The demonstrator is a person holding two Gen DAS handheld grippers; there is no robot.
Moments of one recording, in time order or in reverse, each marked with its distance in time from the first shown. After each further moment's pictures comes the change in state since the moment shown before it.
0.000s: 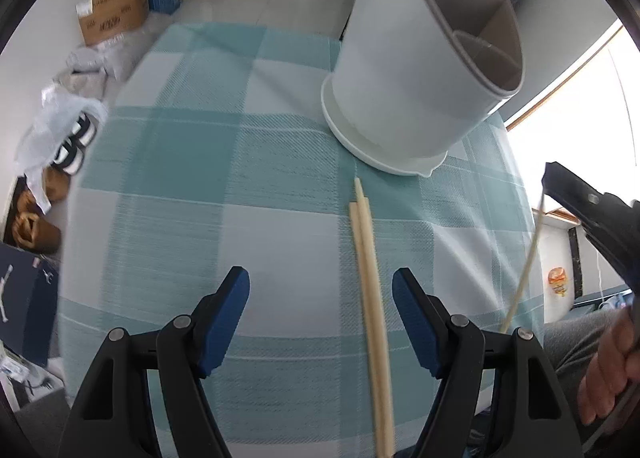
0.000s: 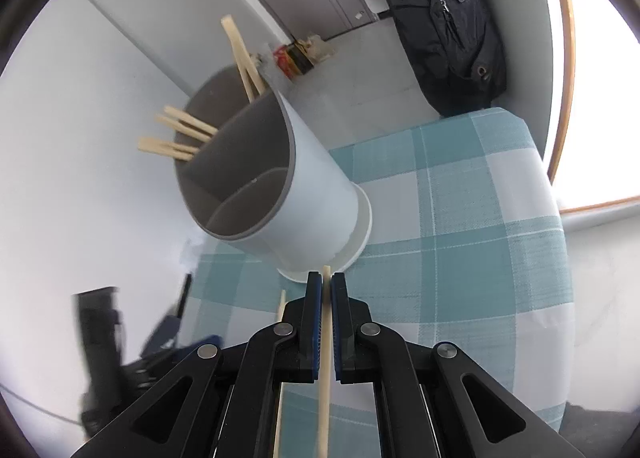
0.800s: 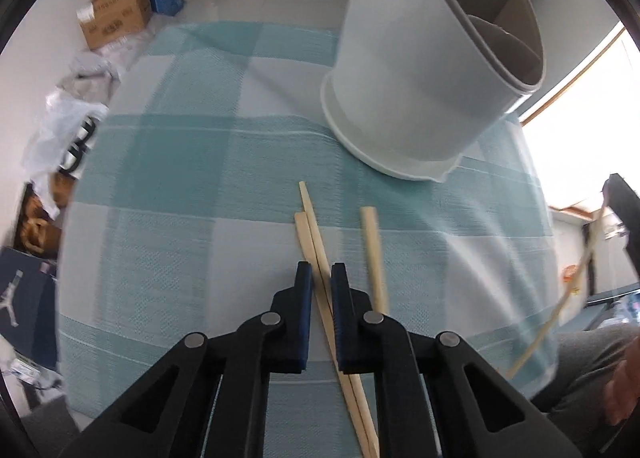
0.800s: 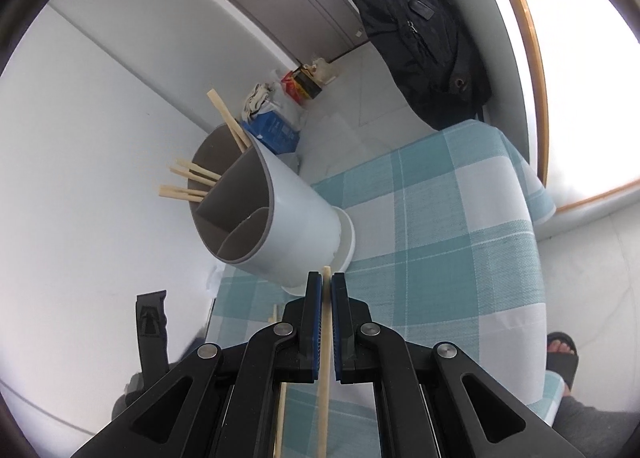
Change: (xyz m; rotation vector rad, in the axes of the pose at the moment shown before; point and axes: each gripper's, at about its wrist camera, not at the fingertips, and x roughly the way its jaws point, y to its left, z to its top) left arm 0.004 -0.003 0.003 0.031 -0.008 0.095; right arm -0.030 -0.027 0.006 0.065 -0.066 0.075
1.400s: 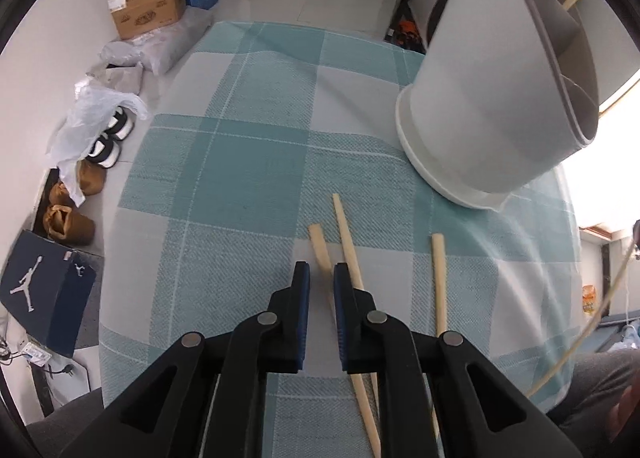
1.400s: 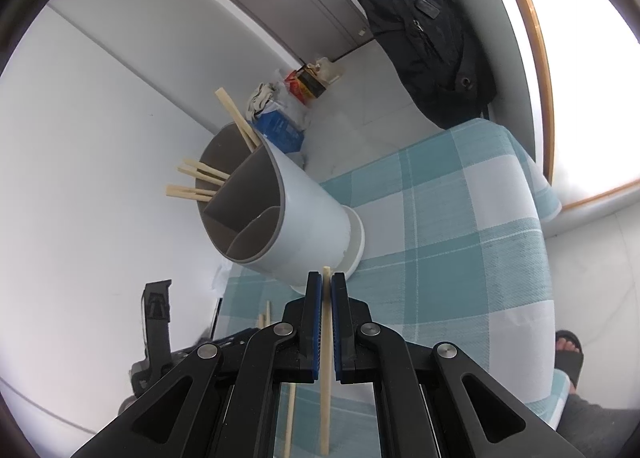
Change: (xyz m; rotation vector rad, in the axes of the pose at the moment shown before) left arm 0.008 0.024 0.015 -0.079 0.011 0.080; right arm 0.004 0.006 -0.002 -0.009 0.004 0.012
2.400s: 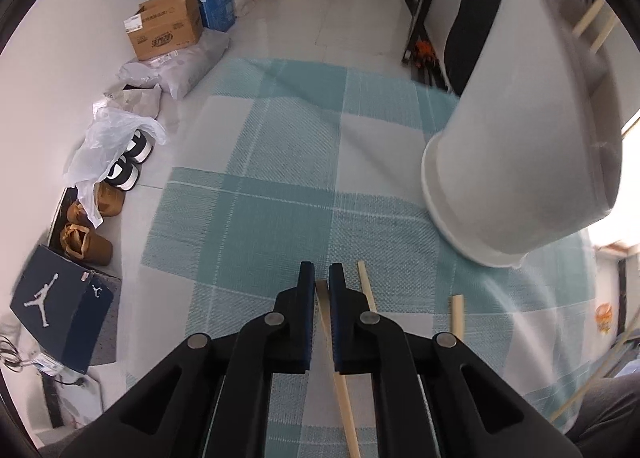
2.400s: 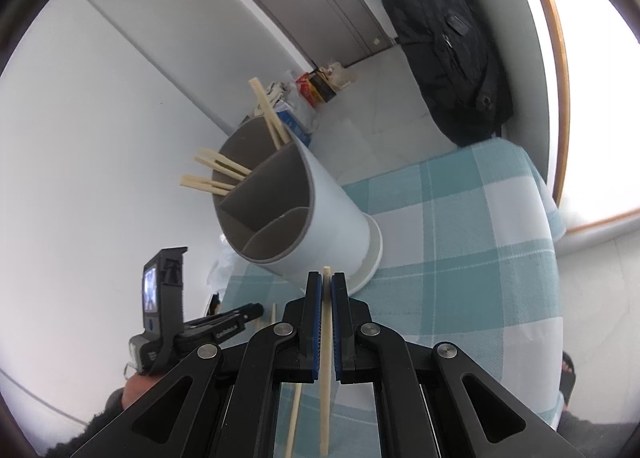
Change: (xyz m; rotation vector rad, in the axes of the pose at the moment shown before) left arm -0.010 0.007 0.021 -0.013 -0.087 0.051; right arm 0.004 0.028 -0.005 -0.095 -0.038 -0.020
